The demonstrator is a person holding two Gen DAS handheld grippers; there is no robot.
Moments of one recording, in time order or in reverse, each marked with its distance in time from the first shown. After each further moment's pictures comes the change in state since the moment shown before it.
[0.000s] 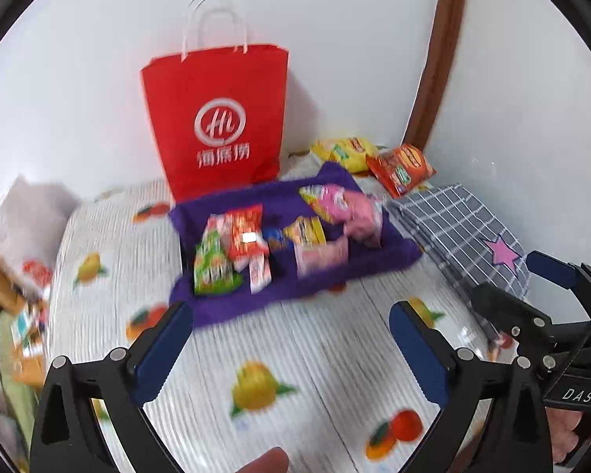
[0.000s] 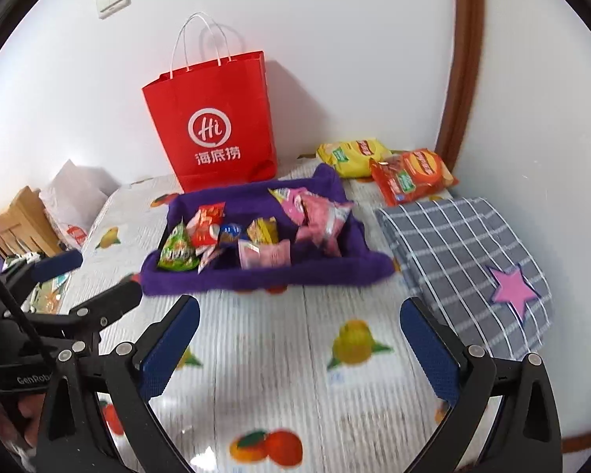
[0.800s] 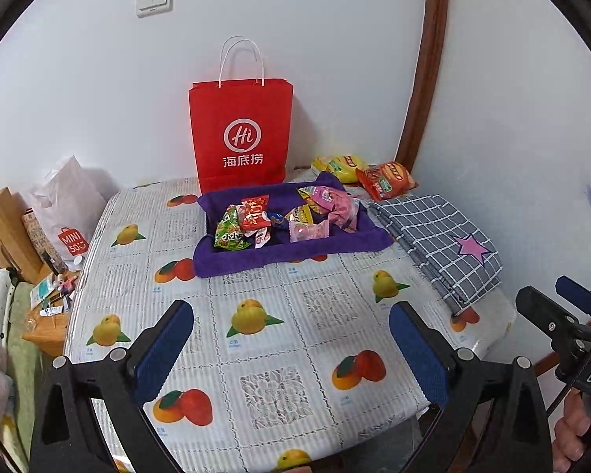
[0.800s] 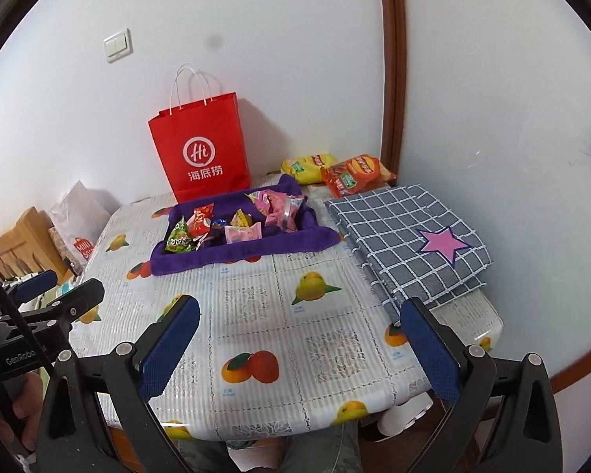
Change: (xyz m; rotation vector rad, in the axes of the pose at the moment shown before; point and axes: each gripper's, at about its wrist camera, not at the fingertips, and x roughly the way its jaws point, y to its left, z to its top) left arm -0.113 -0.028 -0.081 -0.042 -0.129 0.050; right arm -0.126 -0.032 -0.088 0.094 -0.135 -0.058
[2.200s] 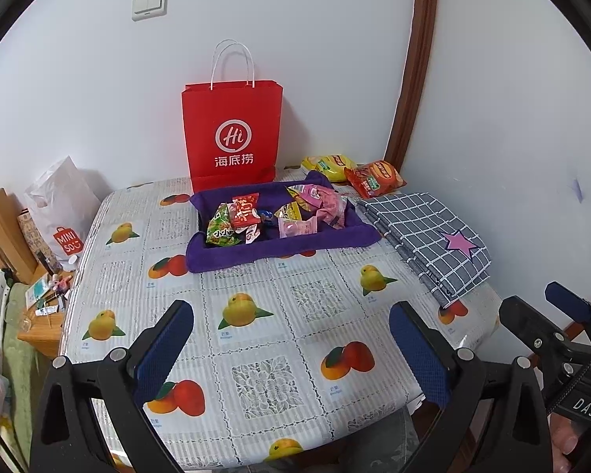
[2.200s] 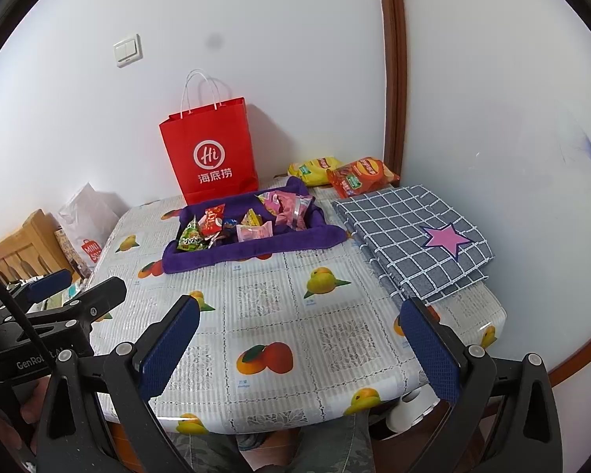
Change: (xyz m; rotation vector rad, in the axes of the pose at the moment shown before) left arm -0.011 -0.009 -0.012 0.007 -0.010 -0.022; right arm -0.014 0.012 -0.015 0.009 -0.019 0.018
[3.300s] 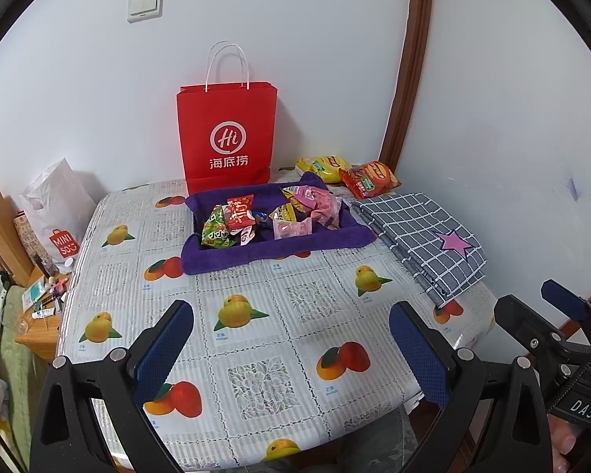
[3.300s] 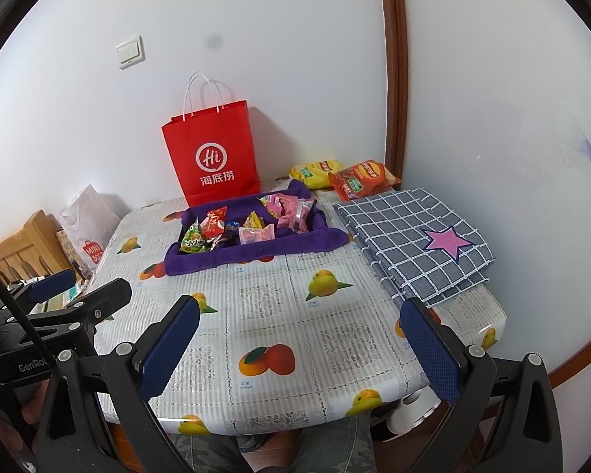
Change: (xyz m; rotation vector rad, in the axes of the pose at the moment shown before) left arm -0.001 -0.002 0.002 0.008 -0.002 -0.017; right arm -0.002 0.002 0.000 -0.001 -0.009 0.001
